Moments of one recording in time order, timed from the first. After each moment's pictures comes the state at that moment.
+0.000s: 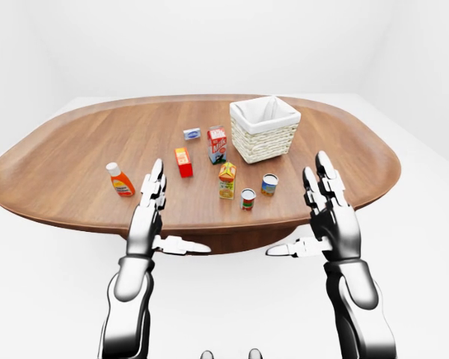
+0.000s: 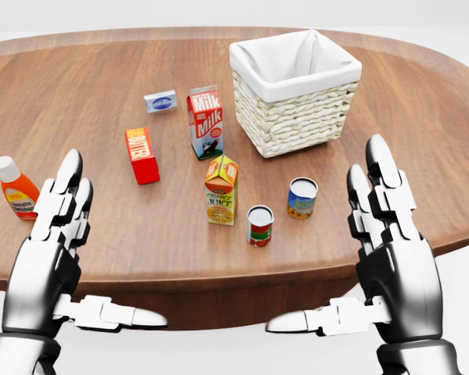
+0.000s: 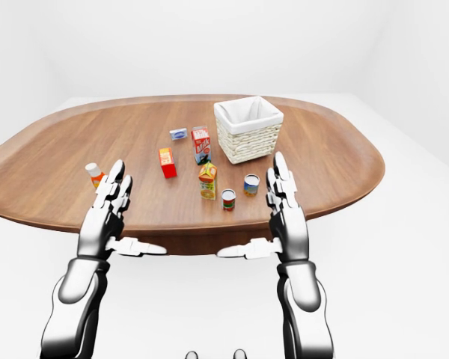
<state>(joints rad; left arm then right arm) 0.05 0.04 0.05 -0.39 0.10 0.09 -0.16 0.13 -0.01 0.00 -0.55 0.03 0.09 0.09</state>
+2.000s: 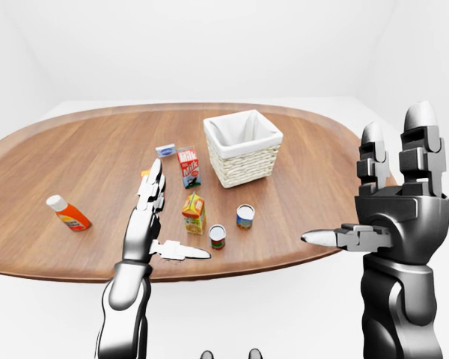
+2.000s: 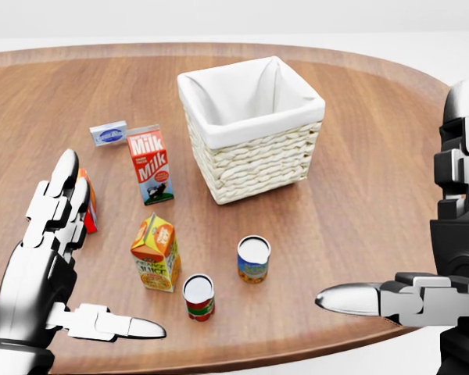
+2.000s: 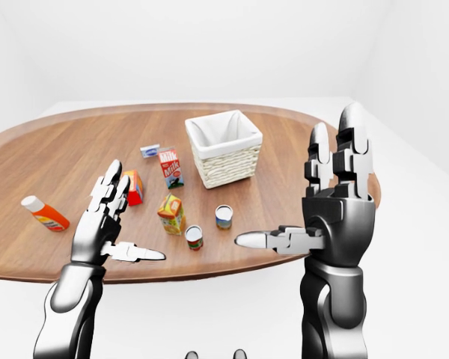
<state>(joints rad) 0.09 0.03 0.05 -0.47 0.10 0.09 -0.19 0.05 -0.02 -0.12 -0.81 0.21 0.09 0.01</state>
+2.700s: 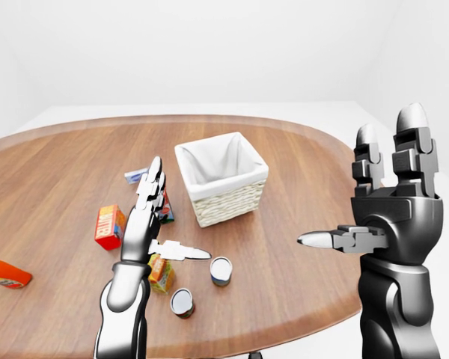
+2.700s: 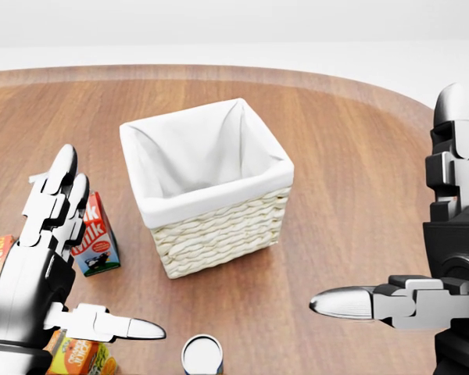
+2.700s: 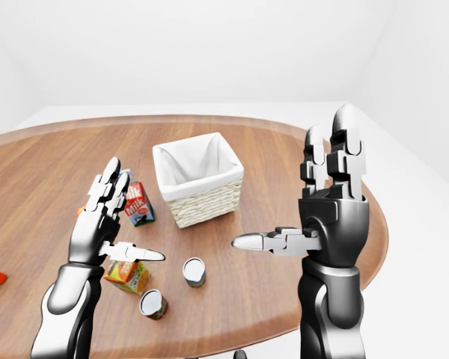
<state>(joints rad) 0.10 0.03 0.05 -0.50 0.10 0.09 -0.20 0.06 -0.02 -0.11 -0.81 0.20 0.09 0.02</state>
